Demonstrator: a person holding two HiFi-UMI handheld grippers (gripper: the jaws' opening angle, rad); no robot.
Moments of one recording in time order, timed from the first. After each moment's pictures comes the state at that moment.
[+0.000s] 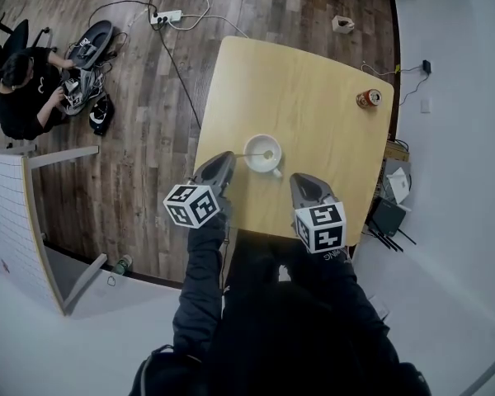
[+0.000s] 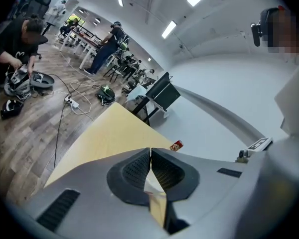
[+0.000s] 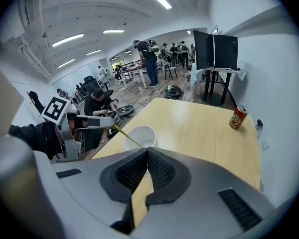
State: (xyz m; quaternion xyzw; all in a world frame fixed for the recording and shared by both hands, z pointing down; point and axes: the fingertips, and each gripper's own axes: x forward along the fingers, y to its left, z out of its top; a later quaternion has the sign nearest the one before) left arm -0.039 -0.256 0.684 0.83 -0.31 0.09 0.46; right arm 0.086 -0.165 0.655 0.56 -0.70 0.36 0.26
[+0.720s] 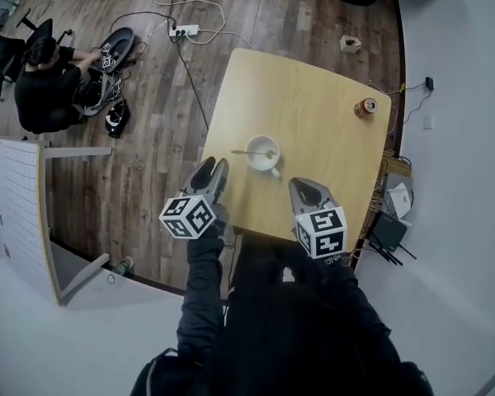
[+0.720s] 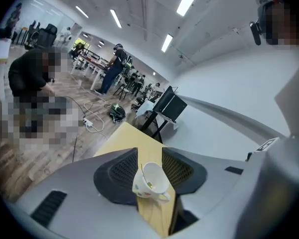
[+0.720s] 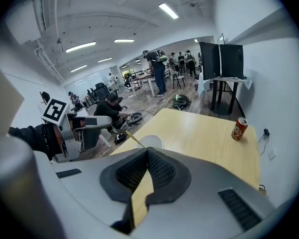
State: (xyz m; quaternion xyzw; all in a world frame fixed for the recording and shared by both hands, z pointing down) left arm -0.073 -0.236 0.623 0.82 -0.41 0.07 0.40; right arm 0.086 -0.146 0.607 0.54 -0.74 0.32 0.23
